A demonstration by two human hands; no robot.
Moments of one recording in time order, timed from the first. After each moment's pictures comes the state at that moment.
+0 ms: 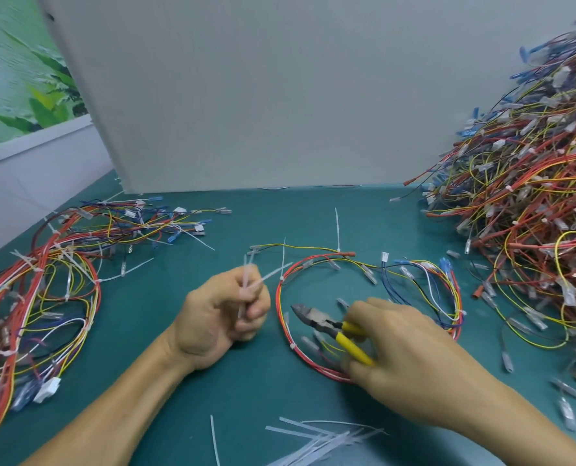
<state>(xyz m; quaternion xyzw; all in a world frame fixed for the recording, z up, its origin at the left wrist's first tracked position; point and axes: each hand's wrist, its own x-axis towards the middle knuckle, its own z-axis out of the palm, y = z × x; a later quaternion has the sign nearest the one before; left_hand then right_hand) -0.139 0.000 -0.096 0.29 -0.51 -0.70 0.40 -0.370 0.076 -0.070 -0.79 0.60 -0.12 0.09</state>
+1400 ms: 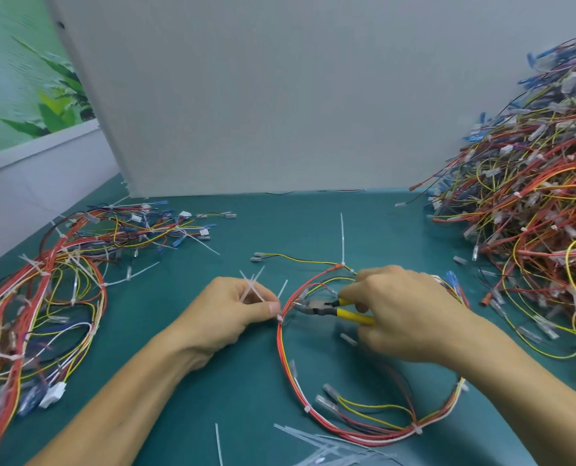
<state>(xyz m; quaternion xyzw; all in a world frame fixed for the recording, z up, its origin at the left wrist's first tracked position) -0.140 -0.004 -0.089 0.55 -0.62 -0.48 0.29 -0.371 0.027 -0.050 -0.84 0.55 -0.01 -0.02</state>
